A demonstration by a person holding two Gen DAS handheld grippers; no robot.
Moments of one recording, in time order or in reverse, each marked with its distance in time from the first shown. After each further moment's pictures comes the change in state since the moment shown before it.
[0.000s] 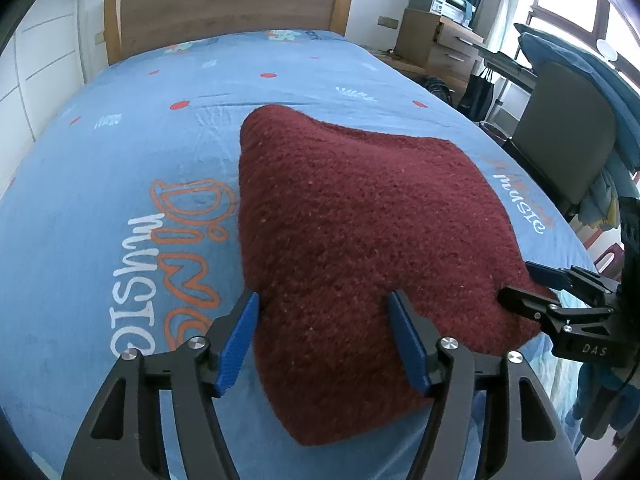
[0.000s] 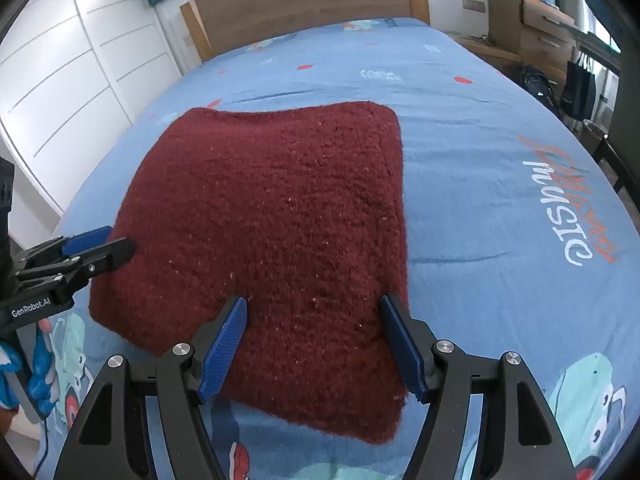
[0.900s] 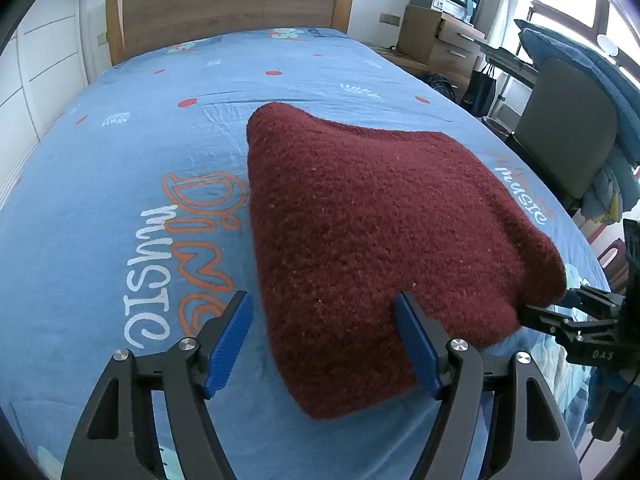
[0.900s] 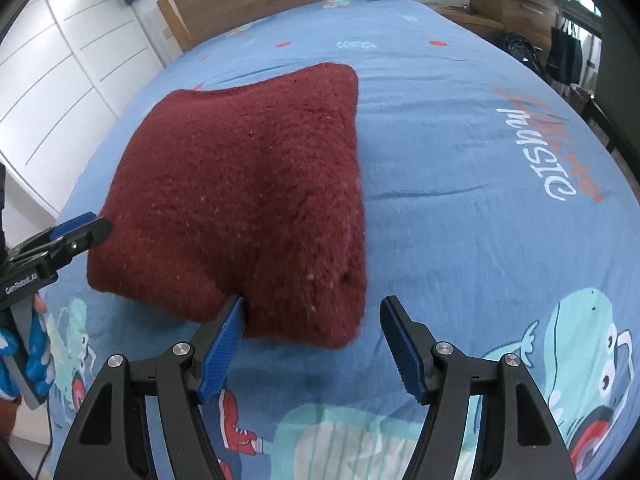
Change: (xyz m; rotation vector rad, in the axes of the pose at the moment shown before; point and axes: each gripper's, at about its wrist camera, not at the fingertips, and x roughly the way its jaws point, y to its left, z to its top) left arm -0.010 -0.002 -0.008 0.008 0.003 0.021; right arm -0.017 -0.019 -0.033 0.079 0.081 -0.004
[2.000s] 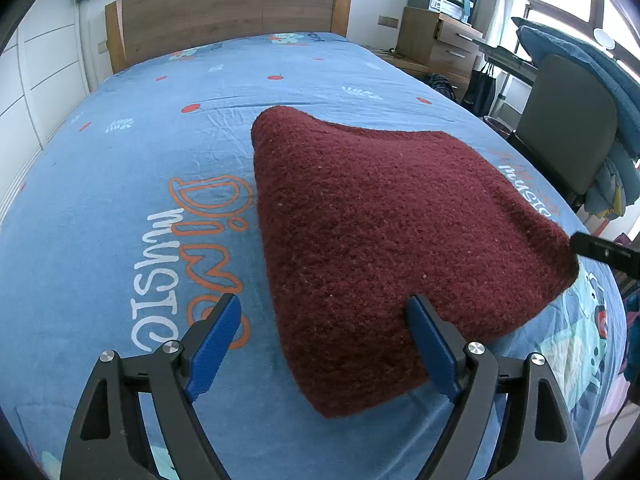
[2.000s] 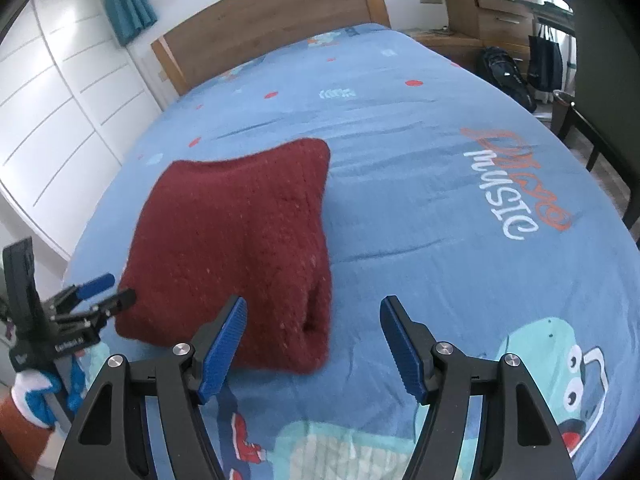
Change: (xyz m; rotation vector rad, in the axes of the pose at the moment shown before) left arm 0.001 -0.001 -0.003 0.022 -0.020 0.022; right arm -0.050 -0.019 0.032 0.072 -0.132 0.020
